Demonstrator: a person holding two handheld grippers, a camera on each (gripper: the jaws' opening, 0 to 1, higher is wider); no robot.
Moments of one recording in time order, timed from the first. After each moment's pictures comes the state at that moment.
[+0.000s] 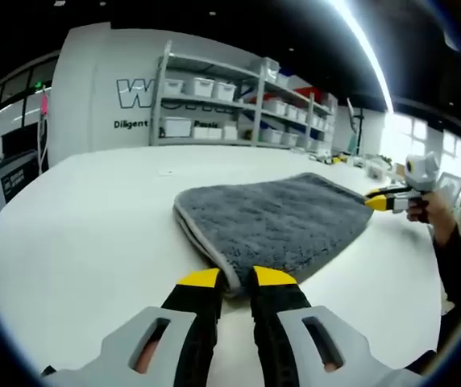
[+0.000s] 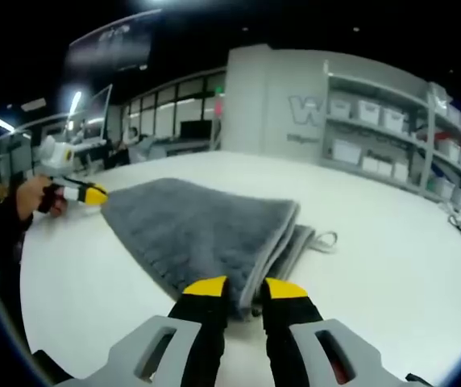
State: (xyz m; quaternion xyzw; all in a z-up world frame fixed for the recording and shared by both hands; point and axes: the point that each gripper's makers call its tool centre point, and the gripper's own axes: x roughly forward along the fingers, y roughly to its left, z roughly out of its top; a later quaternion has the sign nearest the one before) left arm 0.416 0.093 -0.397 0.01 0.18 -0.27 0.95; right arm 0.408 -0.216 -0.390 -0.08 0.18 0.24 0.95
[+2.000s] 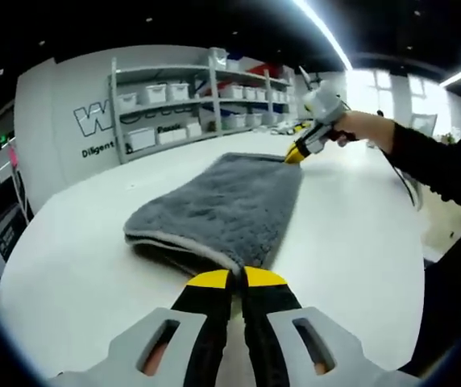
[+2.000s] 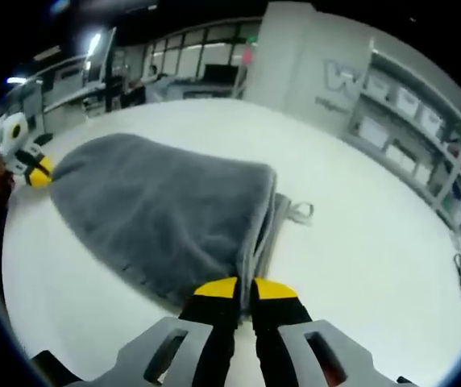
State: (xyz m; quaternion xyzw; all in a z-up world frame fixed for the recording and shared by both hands) left arm 0.352 0.048 -0.394 0.12 0.17 -0.34 0.92; right arm 0.482 -0.230 -0.400 -0.20 0.30 0.27 0.90
